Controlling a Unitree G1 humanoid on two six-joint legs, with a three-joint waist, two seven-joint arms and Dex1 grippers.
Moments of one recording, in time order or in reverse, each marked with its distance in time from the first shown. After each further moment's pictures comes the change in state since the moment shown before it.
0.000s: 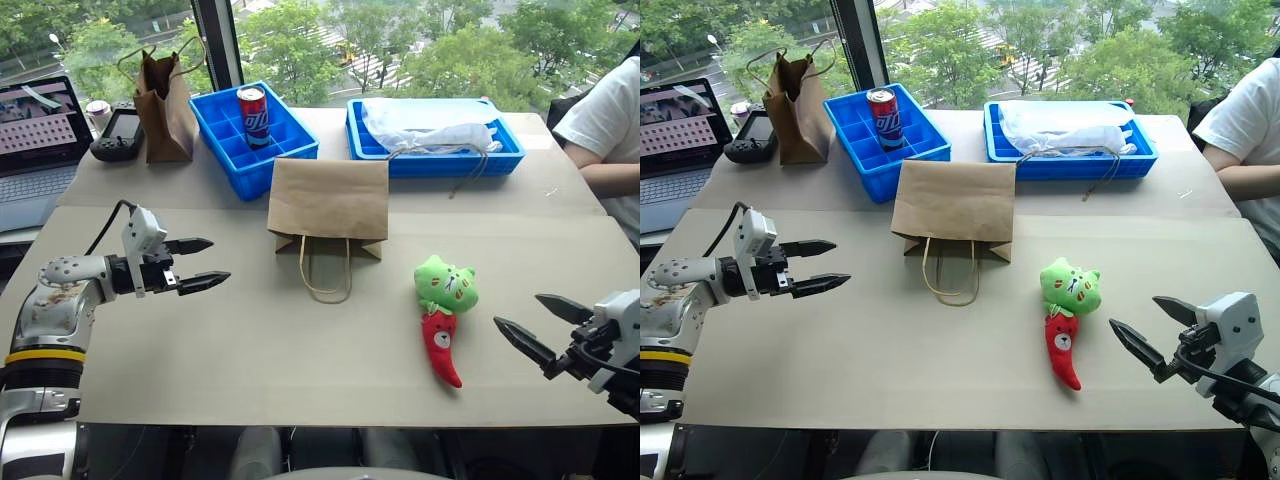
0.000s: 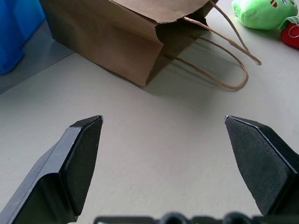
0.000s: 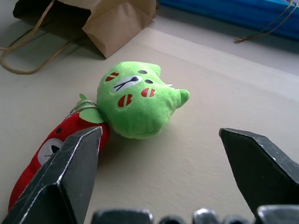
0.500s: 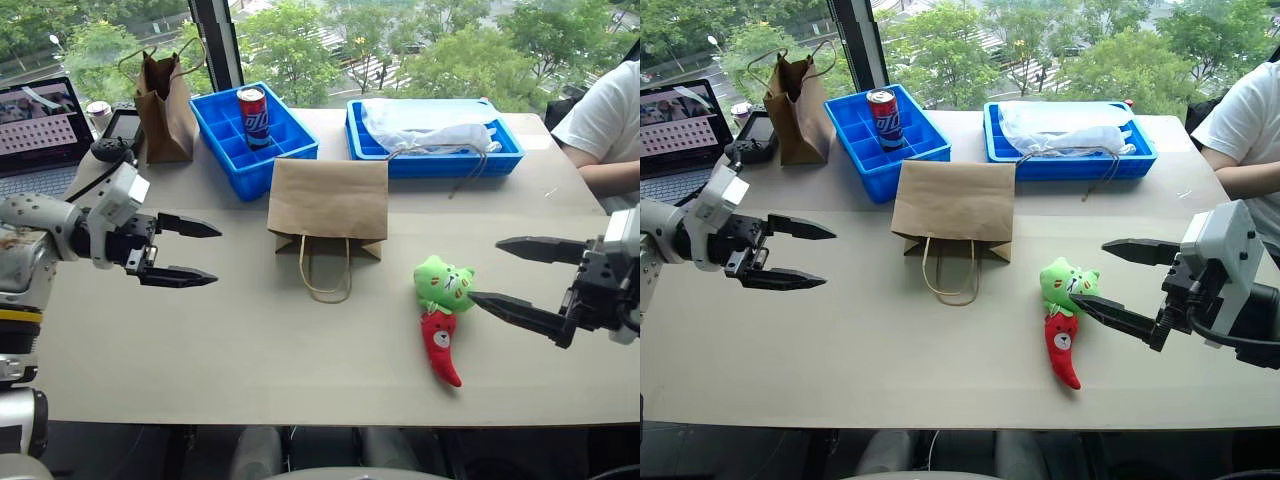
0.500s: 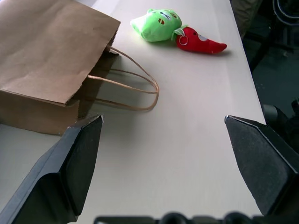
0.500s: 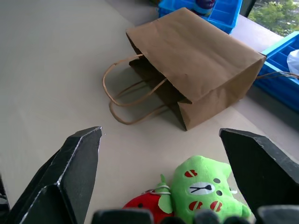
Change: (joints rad) left arm -0.240 0.207 -0.182 -0.073 -0.146 0.116 -0.360; right arm -0.314 -0.435 -0.095 -0.187 0.462 0.349 0.051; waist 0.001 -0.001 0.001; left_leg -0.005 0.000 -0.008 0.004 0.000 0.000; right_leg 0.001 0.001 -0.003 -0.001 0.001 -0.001
